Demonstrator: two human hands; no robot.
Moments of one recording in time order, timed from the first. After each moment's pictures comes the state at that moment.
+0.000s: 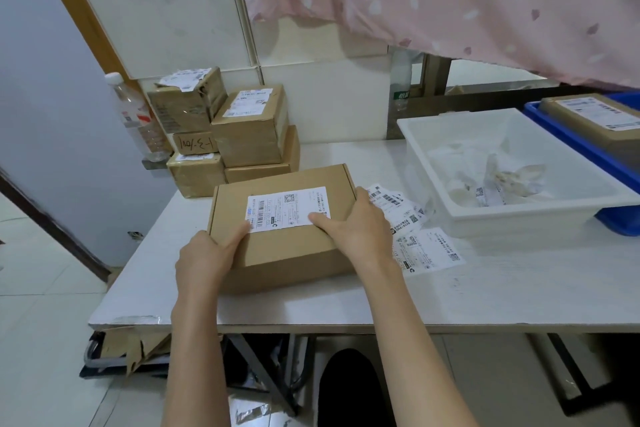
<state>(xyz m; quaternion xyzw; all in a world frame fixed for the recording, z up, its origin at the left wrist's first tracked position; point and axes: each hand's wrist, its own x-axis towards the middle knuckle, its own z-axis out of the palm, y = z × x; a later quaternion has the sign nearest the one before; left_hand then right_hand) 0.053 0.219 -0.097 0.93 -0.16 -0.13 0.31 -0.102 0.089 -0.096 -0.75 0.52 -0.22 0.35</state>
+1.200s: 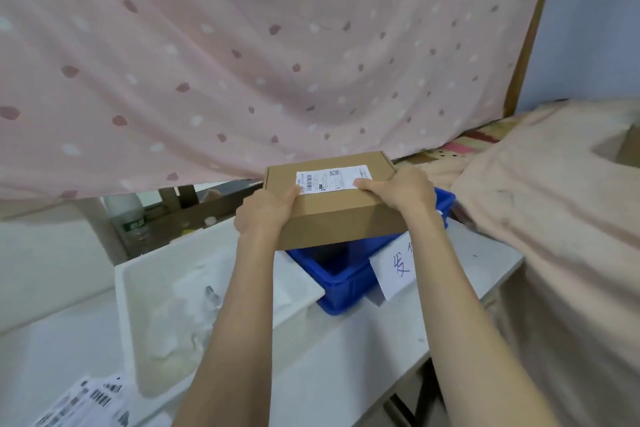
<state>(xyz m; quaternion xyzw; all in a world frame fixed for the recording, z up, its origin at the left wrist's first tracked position) -0.306 -0.171 0.024 0.77 -0.55 -0.18 0.27 -0.507 -0.174 0.028 -0.53 0.74 -0.37 0.19</state>
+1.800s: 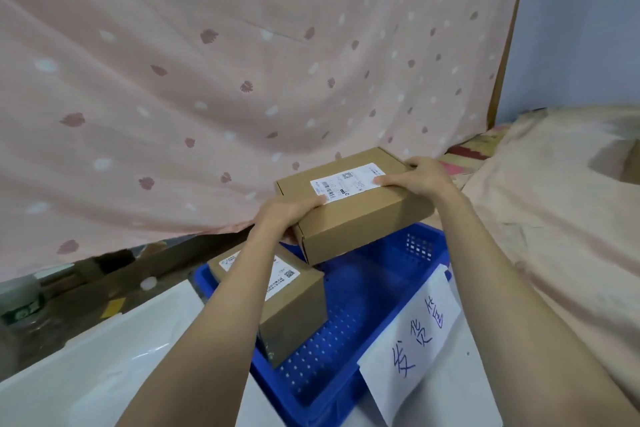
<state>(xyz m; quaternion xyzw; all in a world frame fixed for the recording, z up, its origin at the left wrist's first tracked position) -0.377 -0.349 0.021 0.65 -0.54 -0.43 0.30 -0.612 -0.328 0.040 -0.54 0.72 -0.38 0.23</state>
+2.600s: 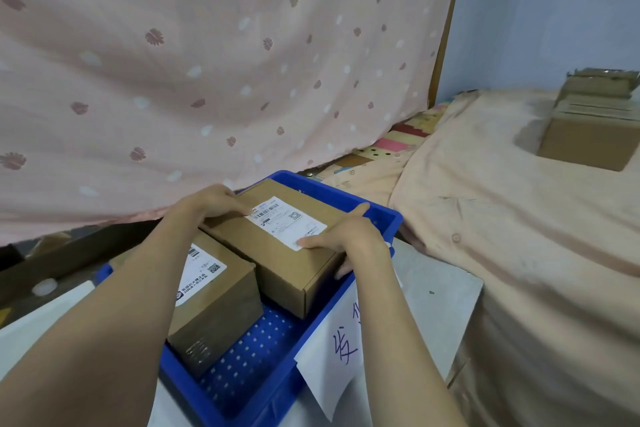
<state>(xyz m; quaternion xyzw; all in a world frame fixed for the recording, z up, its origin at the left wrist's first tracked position) -0.366 -0.421 -0.024 0.64 -0.69 -0.32 0.11 -0.566 -0.302 -0.044 -0.43 0.82 -0.17 0.33</state>
